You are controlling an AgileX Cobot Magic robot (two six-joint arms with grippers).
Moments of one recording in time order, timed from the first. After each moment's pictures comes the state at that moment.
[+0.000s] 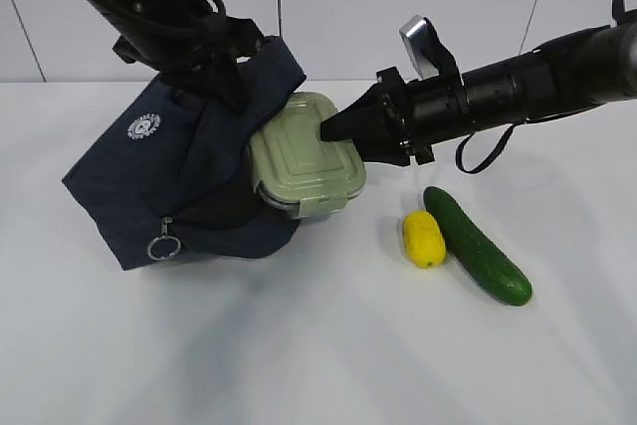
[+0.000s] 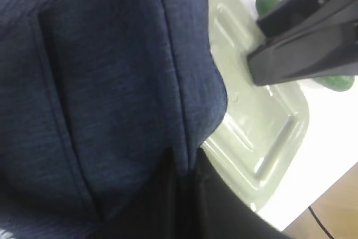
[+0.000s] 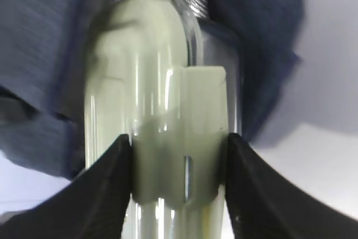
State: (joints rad) left arm -0.46 1.88 -1.62 -0.40 0.97 0.16; right arm 0.16 2.19 -1.49 1.41 1.15 -0.95
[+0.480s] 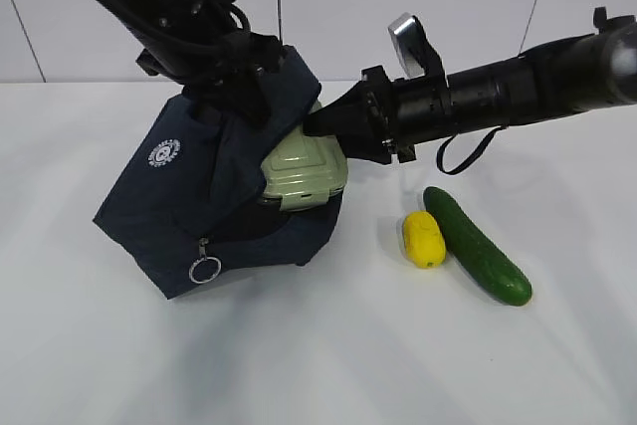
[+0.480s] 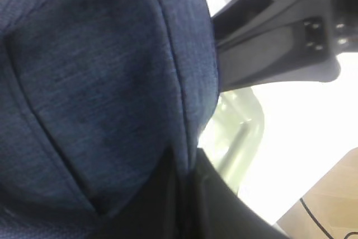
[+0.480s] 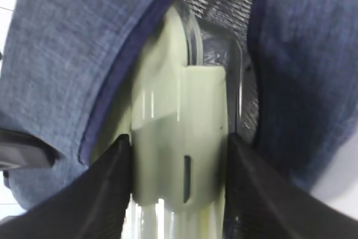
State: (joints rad) left arm -0.50 1.89 -1.62 -0.41 0.97 0.16; right arm 0.19 2.21 -1.49 1.50 1.14 -1.02
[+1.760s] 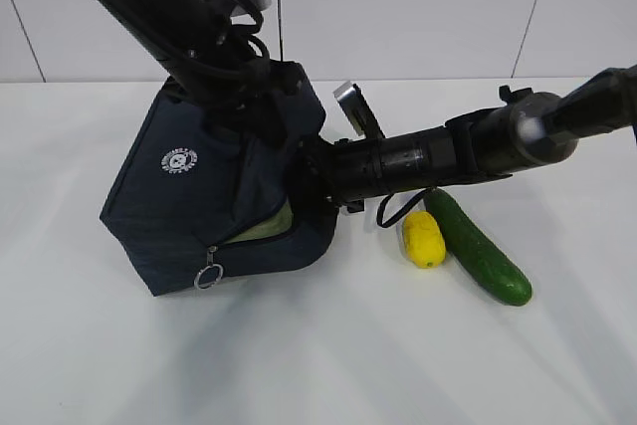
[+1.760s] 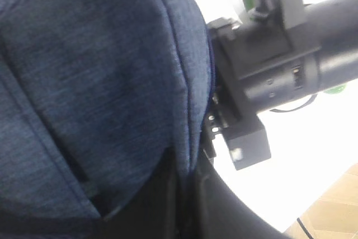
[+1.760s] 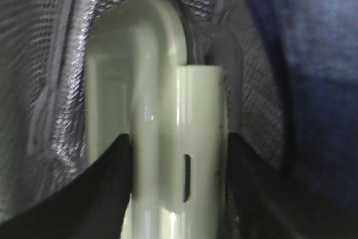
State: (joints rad) left arm -0.50 1.98 -1.62 -0.46 0.92 0.16; right arm 0.32 2.37 -1.49 1.70 0.99 -1.18
